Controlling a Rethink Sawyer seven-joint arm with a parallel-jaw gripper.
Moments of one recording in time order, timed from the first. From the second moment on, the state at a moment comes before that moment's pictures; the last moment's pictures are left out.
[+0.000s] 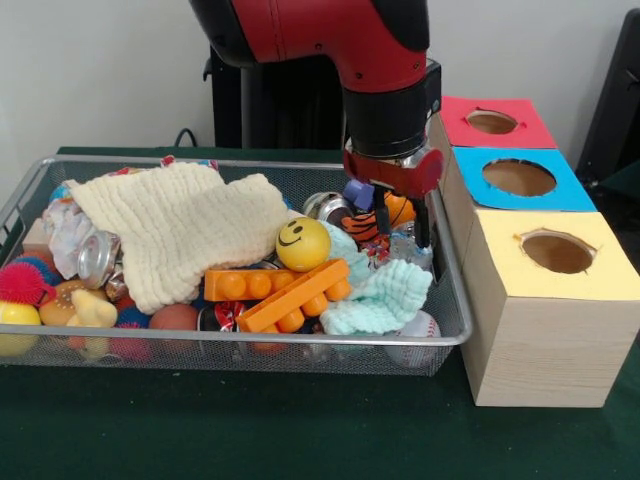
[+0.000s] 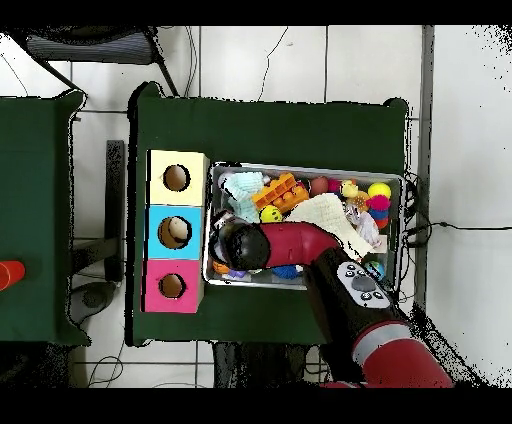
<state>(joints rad) -0.45 -0.55 0.34 1.81 -0.31 0.34 2.57</state>
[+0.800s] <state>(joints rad) -0.33 -0.54 0.23 1.79 -0.27 0.26 2.57</state>
